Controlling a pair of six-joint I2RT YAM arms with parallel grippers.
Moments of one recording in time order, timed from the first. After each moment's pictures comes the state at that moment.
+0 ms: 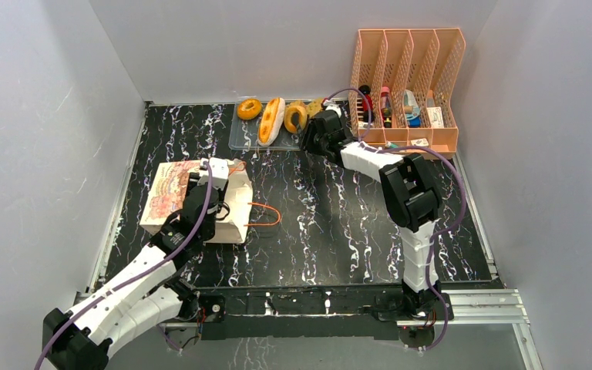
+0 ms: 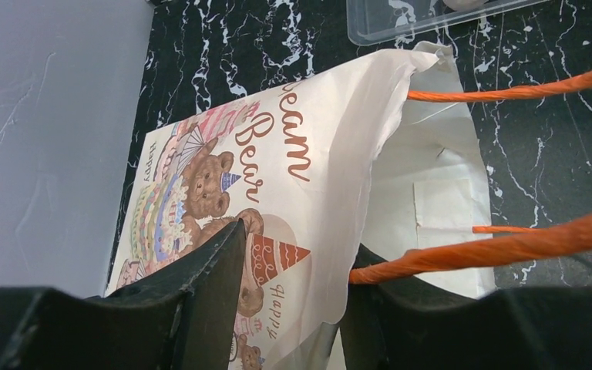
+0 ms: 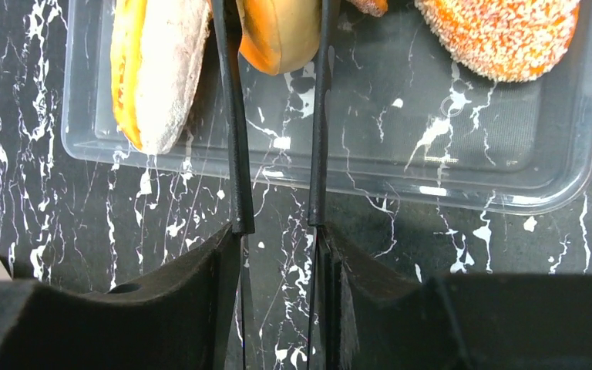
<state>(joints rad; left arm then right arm) -0.63 0.79 0.57 -0.21 -0.72 0.14 0.47 2.08 1.49 0.02 0.04 0.60</state>
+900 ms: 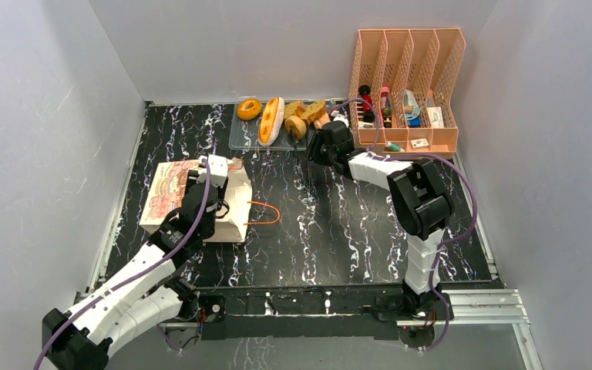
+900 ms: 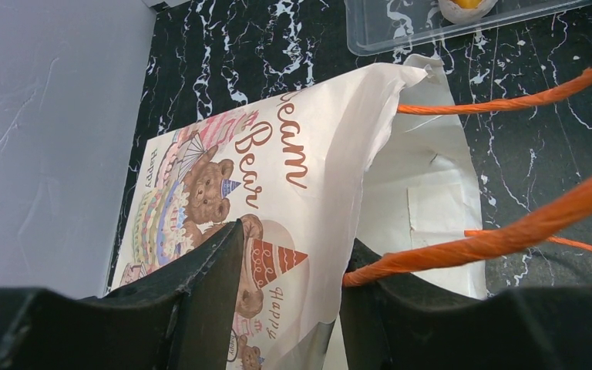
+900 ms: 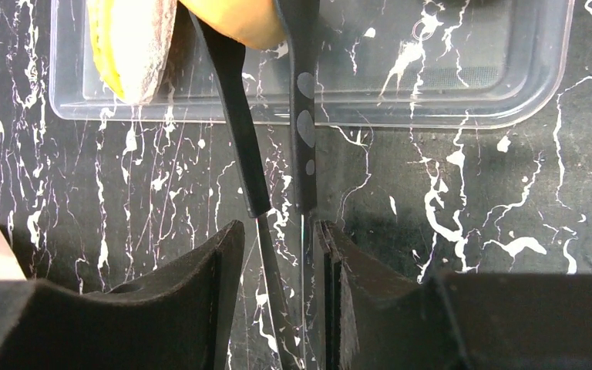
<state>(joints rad) -0.63 0.80 0.61 -0.22 -0.72 0.13 0.46 1.97 1.28 0.10 0.02 0.63</state>
